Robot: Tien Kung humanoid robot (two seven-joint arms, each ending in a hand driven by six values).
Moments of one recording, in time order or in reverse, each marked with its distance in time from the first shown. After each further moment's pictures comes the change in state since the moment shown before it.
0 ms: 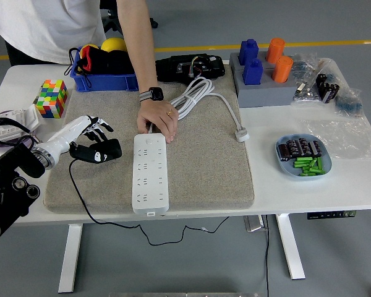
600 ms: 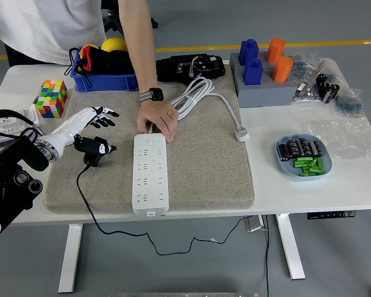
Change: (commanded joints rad) left arm -0.034 0.003 0.017 -0.114 -0.045 -0.011 0.038; right arm 0.000 -0.002 -0.003 0.000 0.001 0.000 -0.001
